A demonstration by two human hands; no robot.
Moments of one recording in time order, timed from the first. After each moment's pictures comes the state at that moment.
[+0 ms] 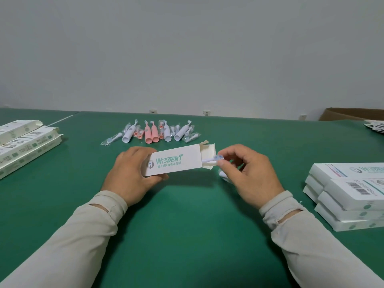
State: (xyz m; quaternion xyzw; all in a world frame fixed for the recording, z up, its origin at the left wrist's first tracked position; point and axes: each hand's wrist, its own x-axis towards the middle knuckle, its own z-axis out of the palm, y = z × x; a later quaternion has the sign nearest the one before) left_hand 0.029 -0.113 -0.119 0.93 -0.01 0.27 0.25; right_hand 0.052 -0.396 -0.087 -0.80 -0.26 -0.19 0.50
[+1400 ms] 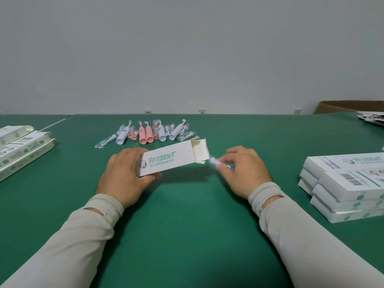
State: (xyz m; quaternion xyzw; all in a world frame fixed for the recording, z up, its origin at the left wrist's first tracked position) left_hand 0.030 -0.117 -0.119 0.93 0.02 0.28 0.24; right_hand 0.077 -0.402 -0.096 -0.95 -0.14 -0.16 0.21
